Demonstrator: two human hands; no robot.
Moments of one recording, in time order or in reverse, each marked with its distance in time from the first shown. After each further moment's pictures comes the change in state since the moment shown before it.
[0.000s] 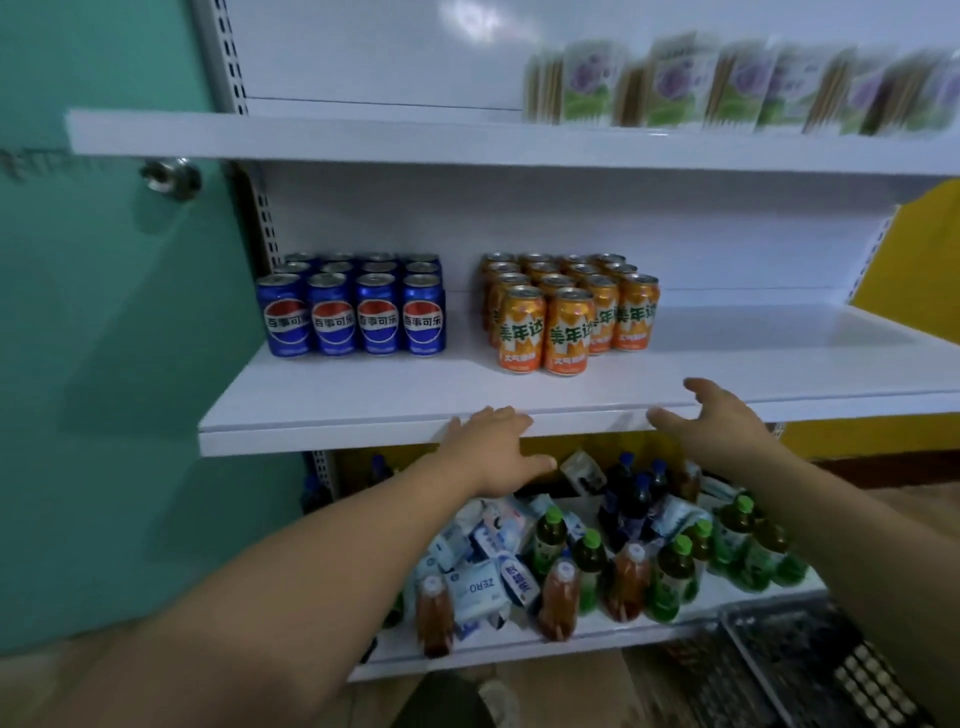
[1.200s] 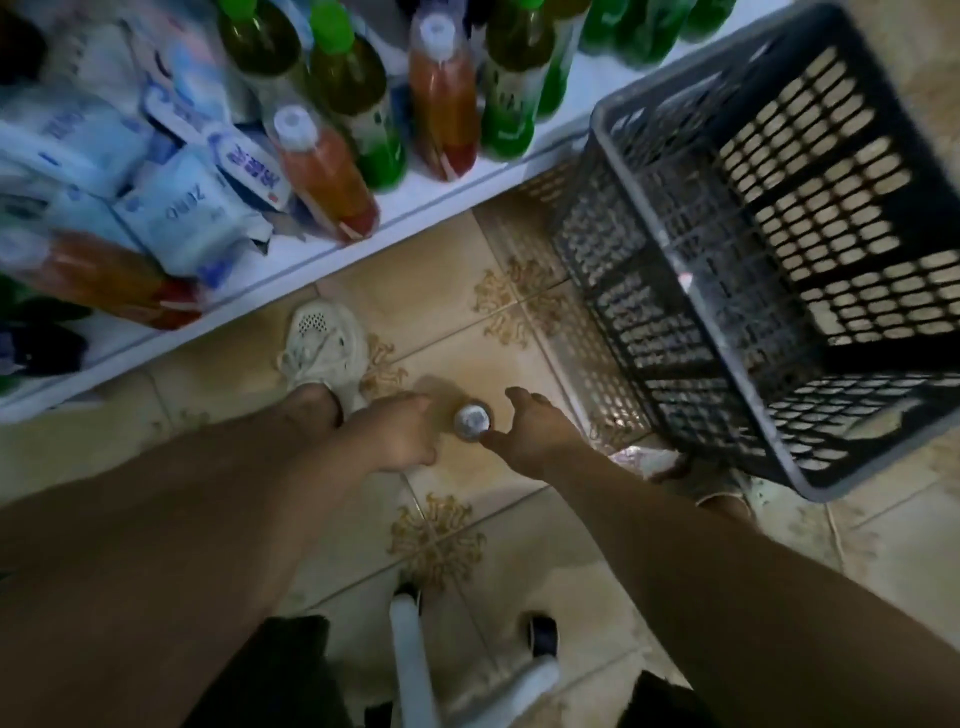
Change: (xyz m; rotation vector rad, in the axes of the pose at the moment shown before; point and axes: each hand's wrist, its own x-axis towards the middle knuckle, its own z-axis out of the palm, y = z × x) left_hand -0.013 0.045 0.478 -0.086 -1.002 -0.004; right_hand -0.163 0.342 0.331 -0.034 -0.856 0.526
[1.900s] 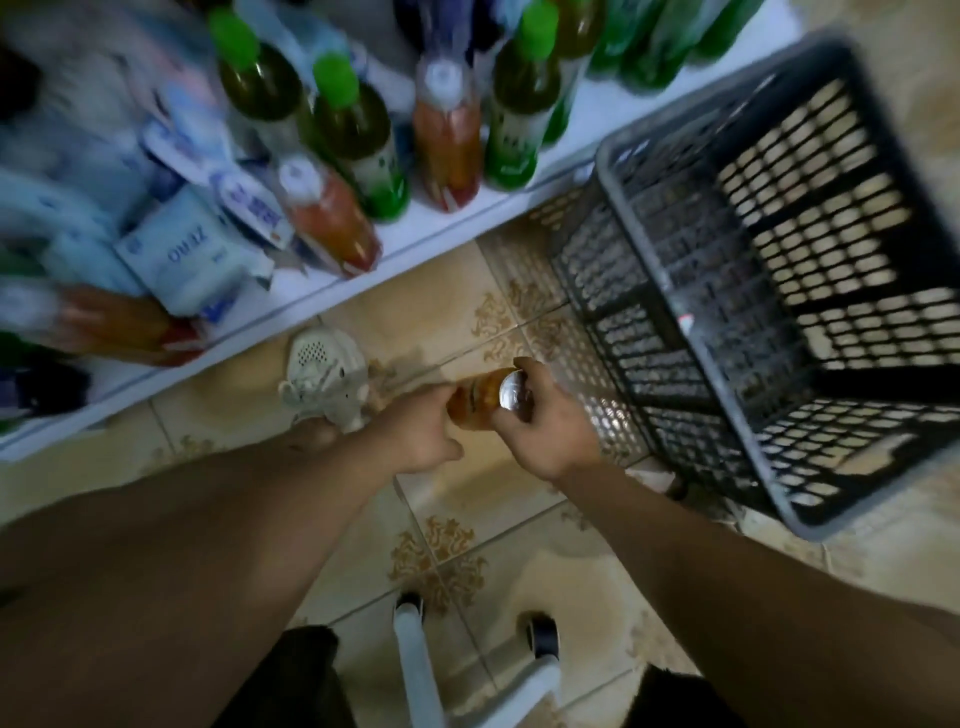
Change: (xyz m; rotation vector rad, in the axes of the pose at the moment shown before) left_hand 0.024 0.013 -0.025 -0.236 0.076 0.073; right_hand 0.004 -0.018 -0.031 0.312 0.243 -0.071
